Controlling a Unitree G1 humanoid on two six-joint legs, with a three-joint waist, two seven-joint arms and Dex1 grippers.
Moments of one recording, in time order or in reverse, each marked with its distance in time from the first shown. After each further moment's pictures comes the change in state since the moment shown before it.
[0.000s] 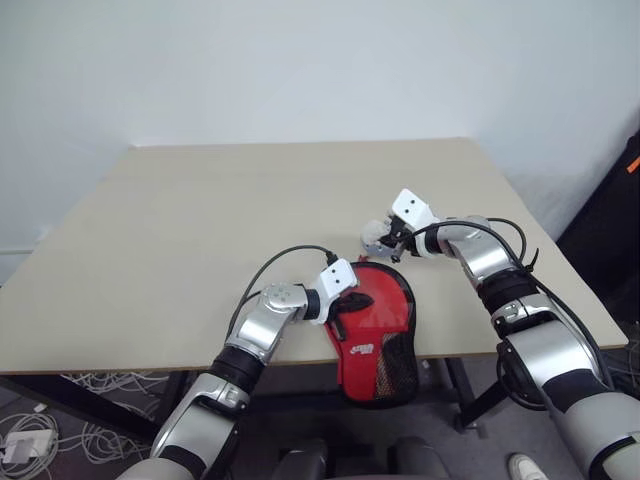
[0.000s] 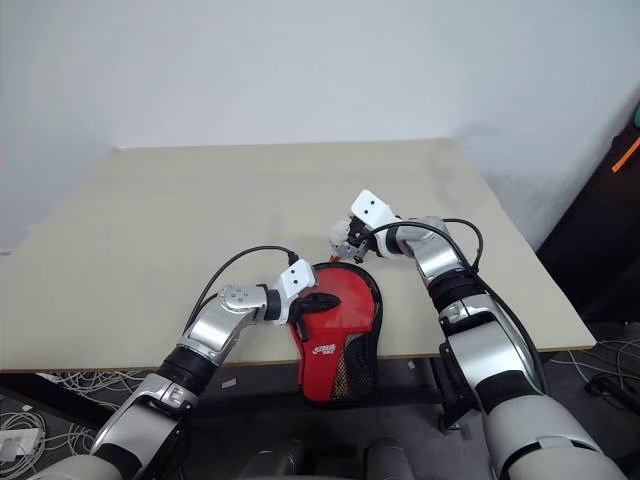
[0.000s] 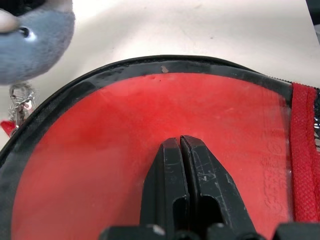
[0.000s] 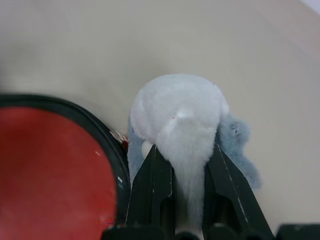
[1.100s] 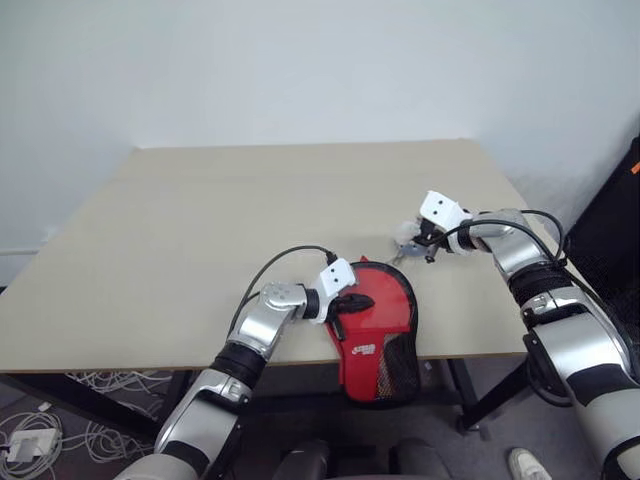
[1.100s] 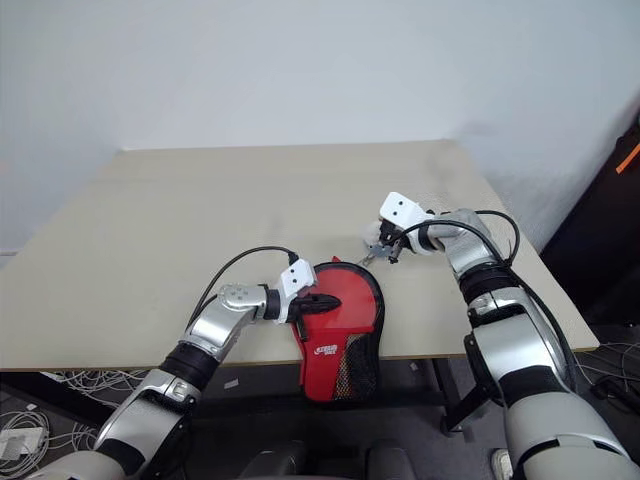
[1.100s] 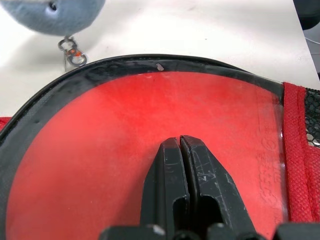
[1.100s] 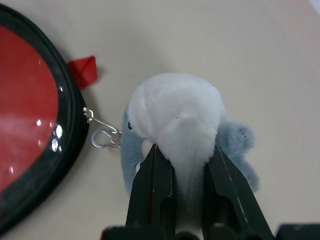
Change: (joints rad) left arm -0.016 -0.020 0.024 0.103 -0.018 -0.067 -0.054; right arm 0.010 -0.161 0.009 0.014 -0.092 -0.103 0.083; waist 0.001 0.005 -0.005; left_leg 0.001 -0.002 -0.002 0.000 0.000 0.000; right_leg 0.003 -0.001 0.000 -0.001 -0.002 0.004
